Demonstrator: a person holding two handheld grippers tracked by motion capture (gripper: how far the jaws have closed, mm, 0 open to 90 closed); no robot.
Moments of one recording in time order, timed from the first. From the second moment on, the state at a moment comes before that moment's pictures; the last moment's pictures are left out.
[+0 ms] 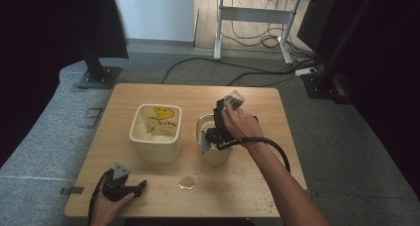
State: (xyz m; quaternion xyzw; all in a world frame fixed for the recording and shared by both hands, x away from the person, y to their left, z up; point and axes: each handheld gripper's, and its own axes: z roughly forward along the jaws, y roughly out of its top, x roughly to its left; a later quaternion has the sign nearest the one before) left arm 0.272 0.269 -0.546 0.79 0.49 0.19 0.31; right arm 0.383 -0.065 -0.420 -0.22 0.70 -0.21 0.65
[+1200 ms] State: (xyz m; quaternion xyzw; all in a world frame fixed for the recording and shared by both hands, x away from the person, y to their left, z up) left arm 0.274 0.268 -0.546 0.79 0.49 0.19 0.31; right arm 0.374 -0.075 -0.411 -0.23 0.66 -0.15 0.70
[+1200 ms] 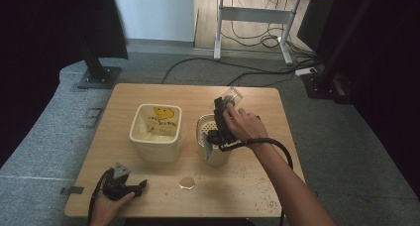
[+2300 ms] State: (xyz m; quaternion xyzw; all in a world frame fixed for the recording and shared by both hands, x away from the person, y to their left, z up) left arm 0.278 0.266 -0.546 0.79 0.49 0.19 0.31; right arm 0.381 -0.055 -0.429 -0.33 0.61 -0.28 0.66
